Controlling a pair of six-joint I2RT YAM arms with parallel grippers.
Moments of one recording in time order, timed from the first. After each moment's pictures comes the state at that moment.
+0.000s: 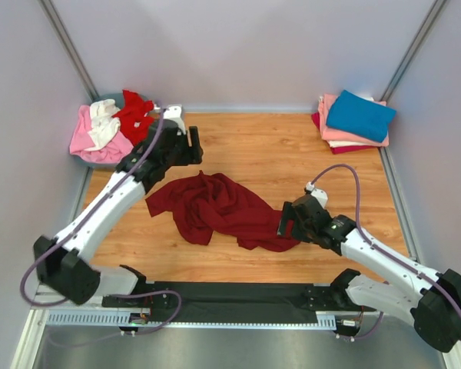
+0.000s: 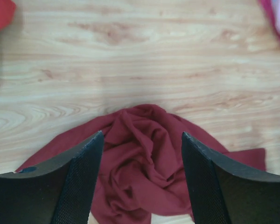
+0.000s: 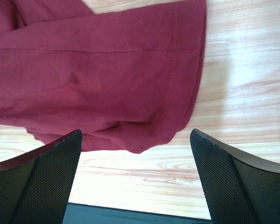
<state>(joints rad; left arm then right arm) -0.47 1.26 1.23 -0.47 -0.16 -0.36 0.68 0.98 0.57 -0.58 0.23 0.82</state>
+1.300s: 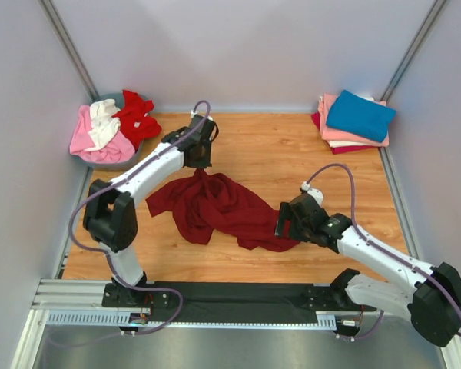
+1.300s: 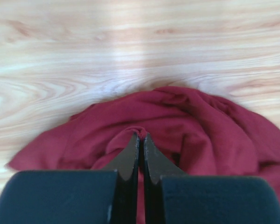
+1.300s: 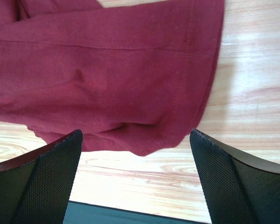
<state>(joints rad) -0.51 1.81 1.49 -0.67 -0.23 -0.35 0.68 1.02 0.57 -0.55 0.19 0.80</state>
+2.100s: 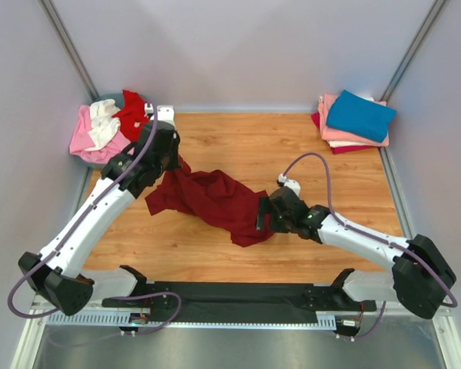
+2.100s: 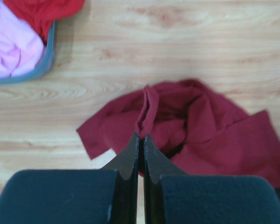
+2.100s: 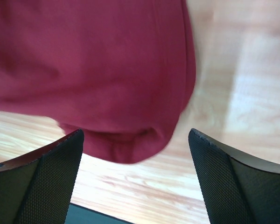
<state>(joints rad) -0.53 1.26 1.41 -0.77 -0.40 -0.31 0.80 1.25 0.68 -0.38 0.18 0.78</state>
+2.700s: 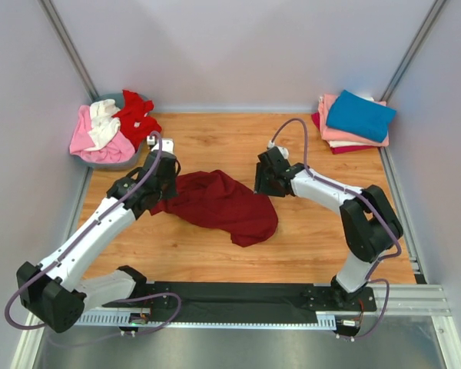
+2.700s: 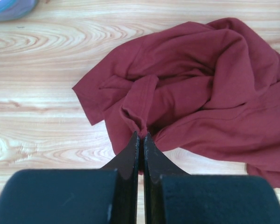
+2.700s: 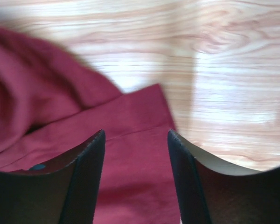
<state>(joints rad) -0.53 1.12 1.04 -0.74 -0.38 -0.36 0.59 1.71 1.13 -0.40 0.15 0.63</state>
